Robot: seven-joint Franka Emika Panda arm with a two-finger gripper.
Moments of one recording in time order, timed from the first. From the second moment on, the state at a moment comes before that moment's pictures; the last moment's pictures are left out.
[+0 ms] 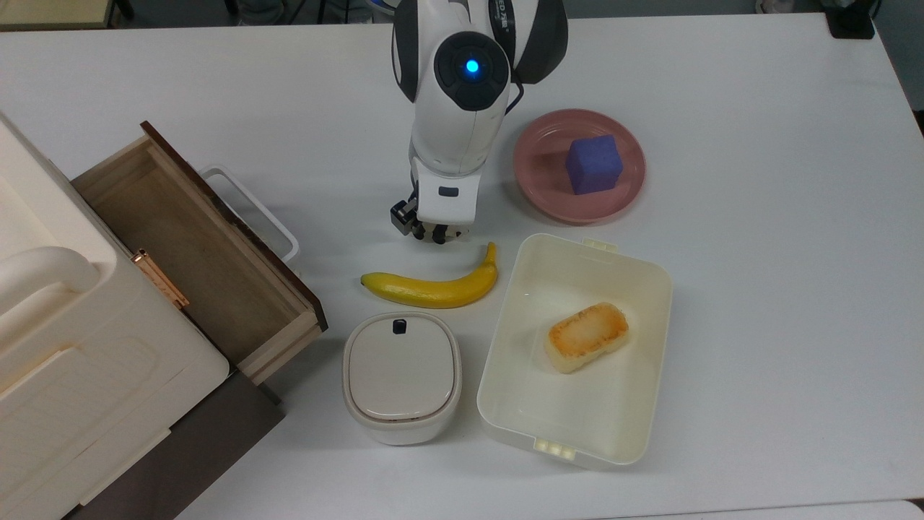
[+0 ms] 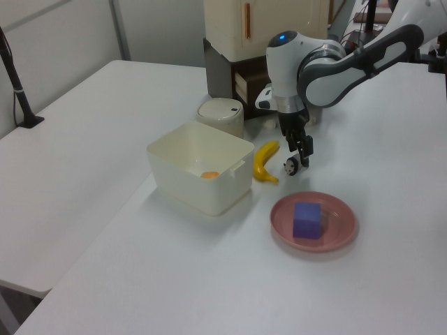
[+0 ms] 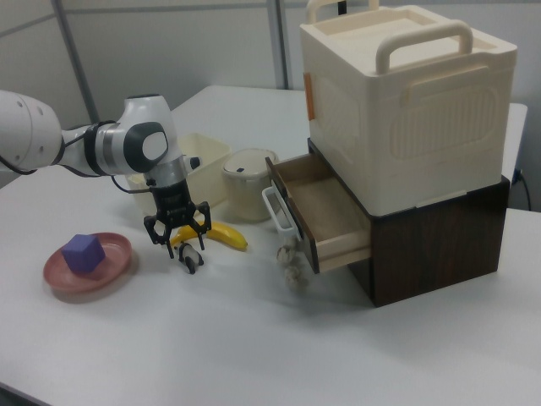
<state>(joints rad) 0.23 0.41 -0.10 -1.74 -0.10 2.02 -0.60</state>
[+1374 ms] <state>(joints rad) 0.24 0.35 -0.14 -1.67 -0.13 1.96 -0.60</state>
